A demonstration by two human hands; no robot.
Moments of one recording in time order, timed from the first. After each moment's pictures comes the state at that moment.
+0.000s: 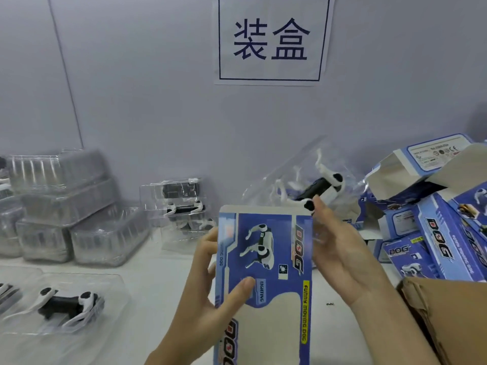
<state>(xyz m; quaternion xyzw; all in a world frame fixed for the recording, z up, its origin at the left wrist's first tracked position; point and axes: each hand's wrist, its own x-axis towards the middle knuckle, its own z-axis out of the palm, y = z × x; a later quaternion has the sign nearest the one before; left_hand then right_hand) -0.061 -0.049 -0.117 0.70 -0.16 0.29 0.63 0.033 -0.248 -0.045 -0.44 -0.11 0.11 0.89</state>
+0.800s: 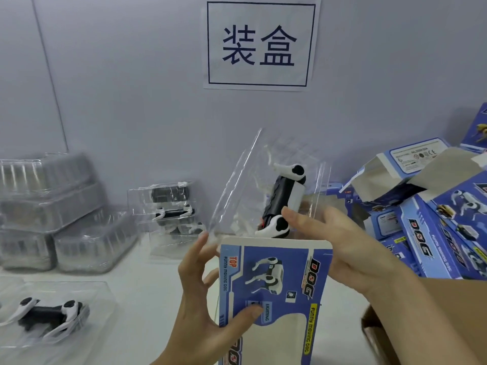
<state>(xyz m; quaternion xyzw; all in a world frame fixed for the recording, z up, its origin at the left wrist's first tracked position) -0.058 -0.062 -0.130 0.73 -0.19 0.40 0.53 0.019 -0.269 -0.009 -0.61 -0.24 0.17 0.74</state>
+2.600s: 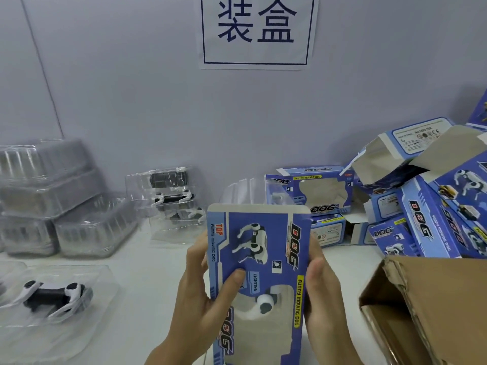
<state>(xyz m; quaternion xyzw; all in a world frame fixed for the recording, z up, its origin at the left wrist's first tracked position) -0.064 -0.068 -0.139 0.71 -0.14 0.36 0.59 -0.032 -0.249 -0.119 -0.61 -0.22 -0.05 0.76</state>
